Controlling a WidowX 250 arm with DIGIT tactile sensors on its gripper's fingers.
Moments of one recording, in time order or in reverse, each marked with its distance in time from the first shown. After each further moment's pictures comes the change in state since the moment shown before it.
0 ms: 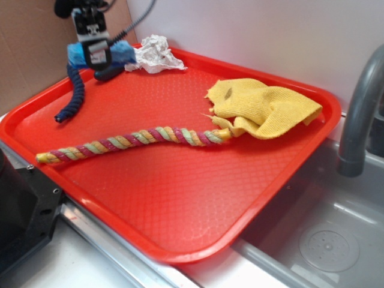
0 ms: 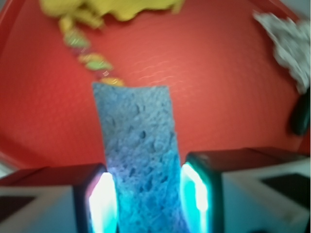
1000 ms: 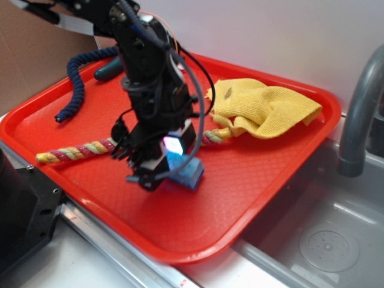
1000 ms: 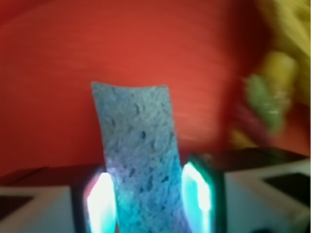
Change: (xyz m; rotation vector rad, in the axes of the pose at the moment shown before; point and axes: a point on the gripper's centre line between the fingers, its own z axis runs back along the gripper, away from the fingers) arm 0.031 -0.118 -0.109 0.013 -0.159 -1.017
